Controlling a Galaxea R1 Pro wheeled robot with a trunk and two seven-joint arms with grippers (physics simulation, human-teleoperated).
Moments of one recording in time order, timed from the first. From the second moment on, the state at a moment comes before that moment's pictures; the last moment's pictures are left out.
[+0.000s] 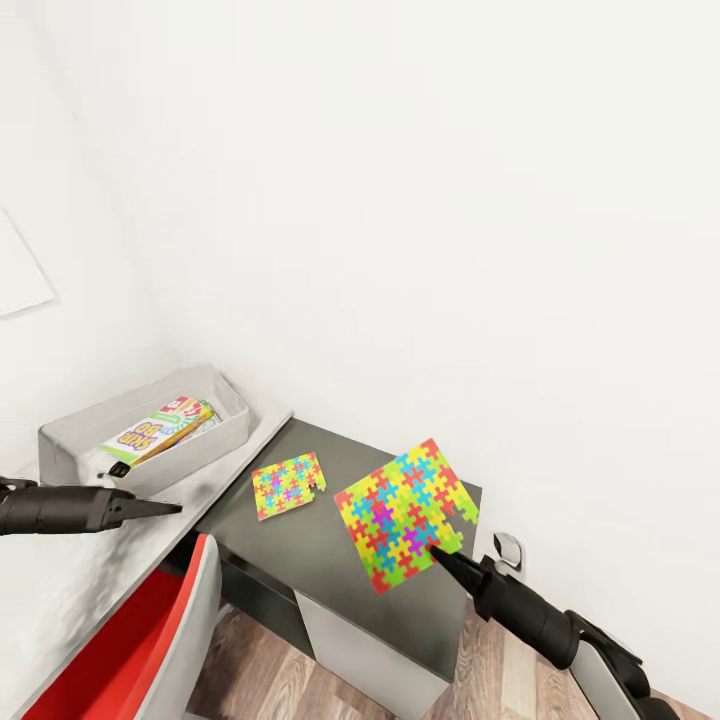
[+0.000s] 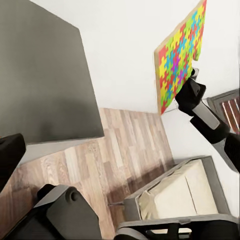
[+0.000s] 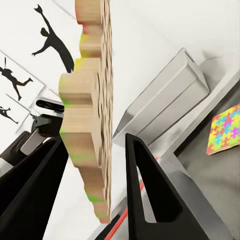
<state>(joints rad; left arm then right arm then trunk) -0.56 0.68 -0.03 -1.22 0.31 1.03 -1.57 -0.13 -0.21 0.10 -1.38 -0.84 0.33 0.97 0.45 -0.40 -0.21</state>
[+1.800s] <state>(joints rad) -0.56 0.65 -0.07 -1.15 0.31 1.03 -1.57 -0.13 -0.20 0.16 -1.40 -0.76 0.36 0.76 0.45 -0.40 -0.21</state>
